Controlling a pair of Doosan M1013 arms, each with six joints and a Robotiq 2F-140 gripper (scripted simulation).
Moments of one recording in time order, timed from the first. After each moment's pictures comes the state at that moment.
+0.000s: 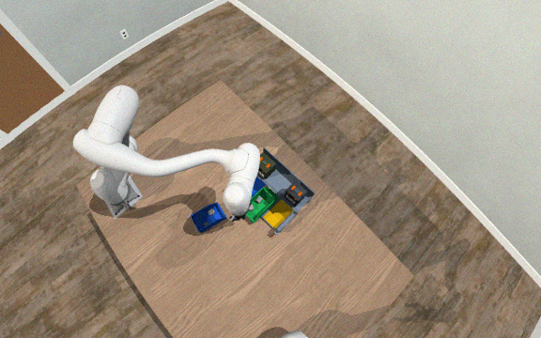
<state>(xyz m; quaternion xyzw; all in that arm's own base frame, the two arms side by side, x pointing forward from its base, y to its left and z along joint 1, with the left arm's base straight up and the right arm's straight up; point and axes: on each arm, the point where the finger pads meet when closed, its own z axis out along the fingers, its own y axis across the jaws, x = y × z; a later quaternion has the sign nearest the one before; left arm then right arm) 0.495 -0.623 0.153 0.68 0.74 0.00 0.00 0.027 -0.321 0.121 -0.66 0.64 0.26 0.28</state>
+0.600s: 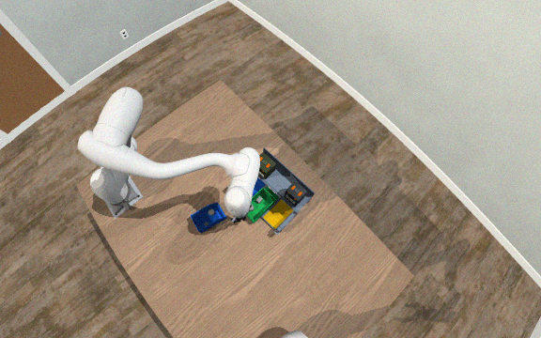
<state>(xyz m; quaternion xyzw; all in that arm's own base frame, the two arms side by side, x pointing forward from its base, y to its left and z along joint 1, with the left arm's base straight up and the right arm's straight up) 0.495 -0.623 0.109 0.68 0.74 0.00 0.00 0.027 -0.321 0.121 -0.66 0.64 0.26 0.28</state>
